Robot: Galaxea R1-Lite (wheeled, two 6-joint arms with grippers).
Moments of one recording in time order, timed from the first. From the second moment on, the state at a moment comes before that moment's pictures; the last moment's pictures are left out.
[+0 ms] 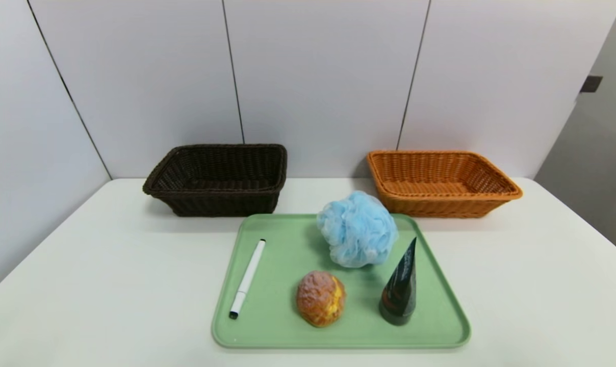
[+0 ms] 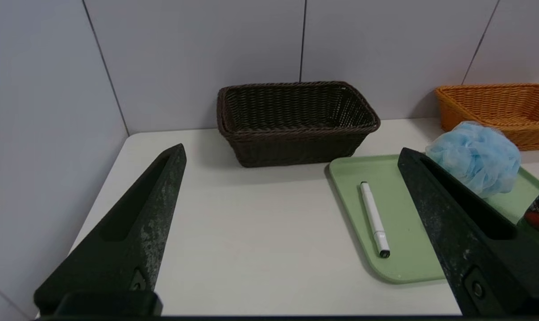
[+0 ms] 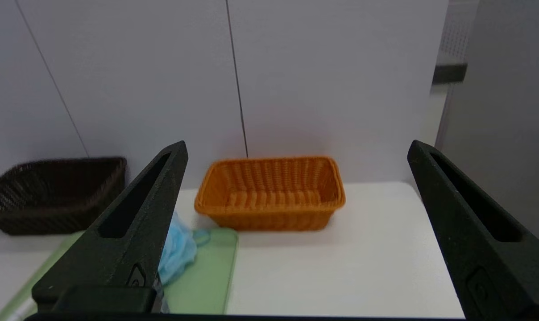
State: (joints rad) left arm 0.01 0.44 -0.68 0.10 -0.14 -0.04; right arm 0.01 0.62 -0.93 0.11 -0.01 0.07
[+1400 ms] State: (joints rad) left arm -0.65 1.46 -0.58 -0.66 -0.13 -0.02; right arm 0.14 1.55 -1.59 0.20 -0.11 0.08
